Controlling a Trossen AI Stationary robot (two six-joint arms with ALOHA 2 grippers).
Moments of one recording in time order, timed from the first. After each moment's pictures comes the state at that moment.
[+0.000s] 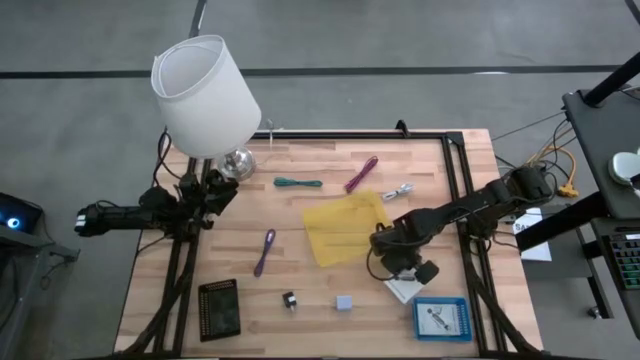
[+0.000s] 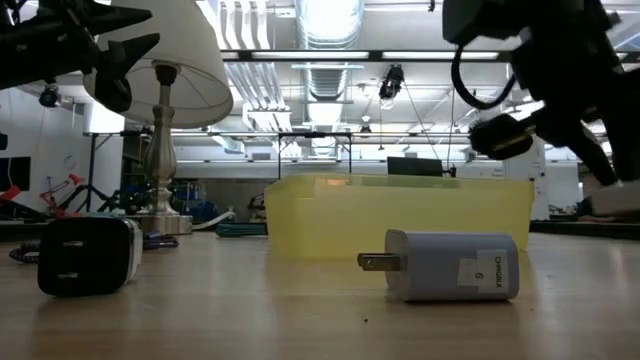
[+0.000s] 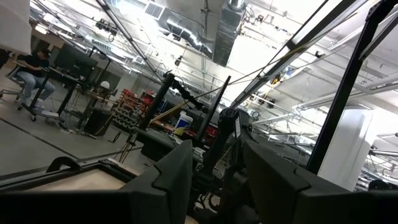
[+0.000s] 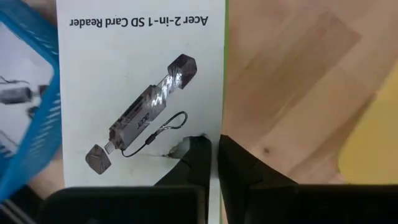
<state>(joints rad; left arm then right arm) 0.01 0.06 0.00 0.44 -0.20 -0.41 0.26 1.58 0.96 -0.91 -0.30 -0.34</state>
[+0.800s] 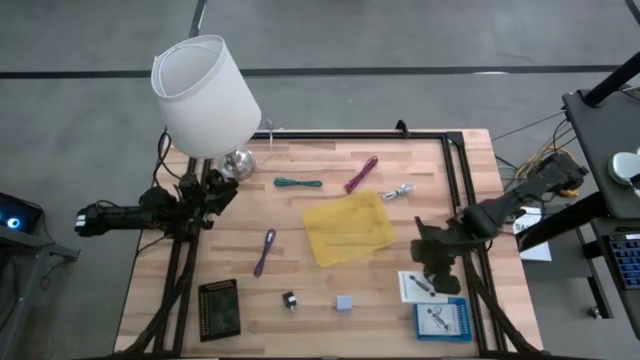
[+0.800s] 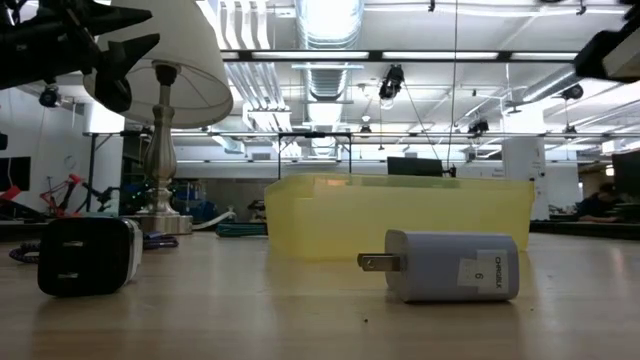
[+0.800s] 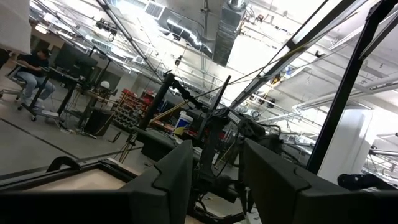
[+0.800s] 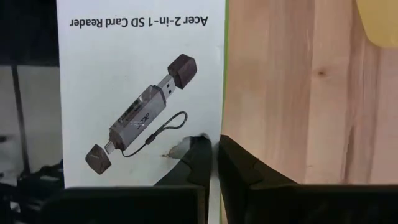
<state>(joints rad) 0.01 0.06 0.00 0.44 -0.20 -0.41 0.51 1.13 0.91 -0.96 -0.20 0.64</state>
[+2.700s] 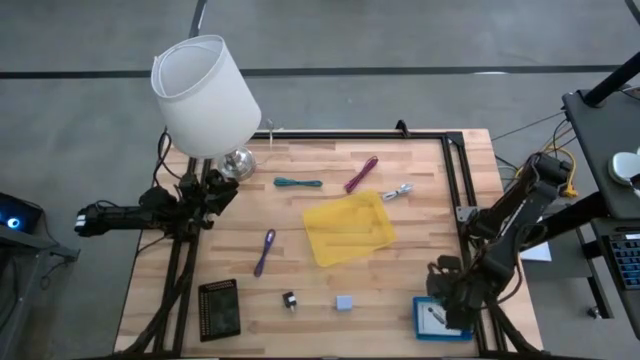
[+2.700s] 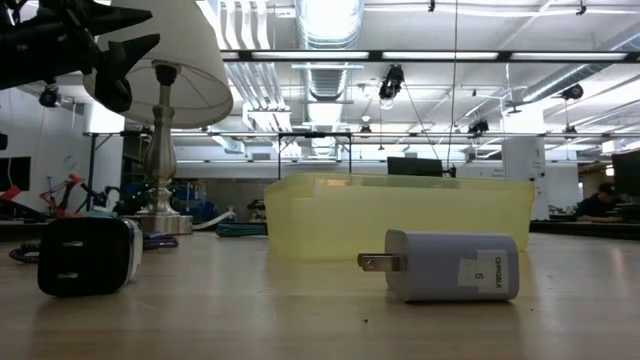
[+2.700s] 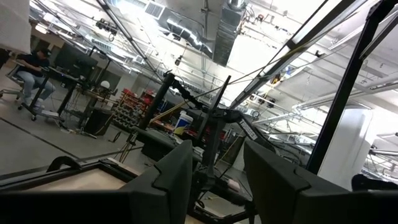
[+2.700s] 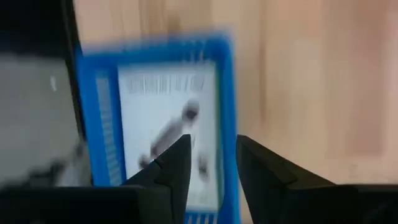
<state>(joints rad) 0.01 0.06 0.00 0.44 -0.20 -0.41 0.97 1.30 0.86 -0.82 0.04 1.11</state>
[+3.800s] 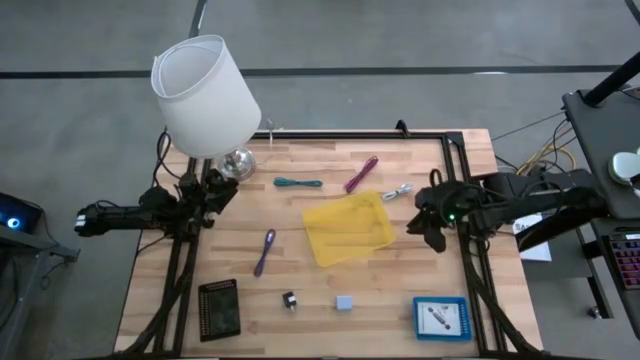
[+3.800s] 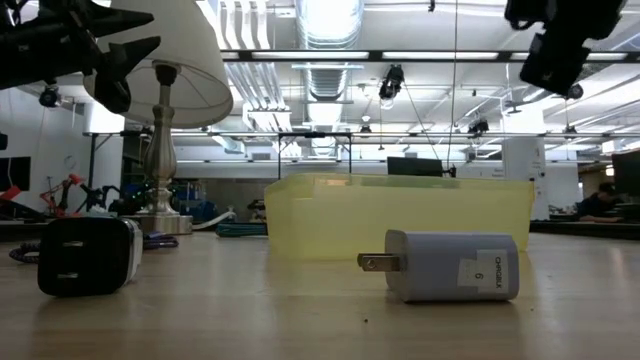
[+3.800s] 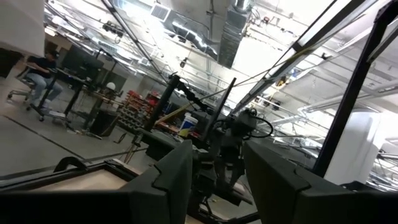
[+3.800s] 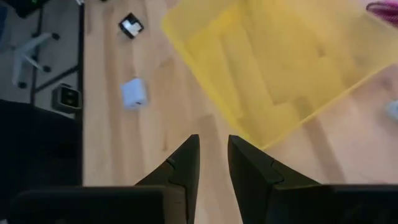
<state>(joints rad) 0.01 0.06 0.00 0.44 -0.23 -0.41 0.10 0.80 0.78 -0.77 -0.12 0.54</state>
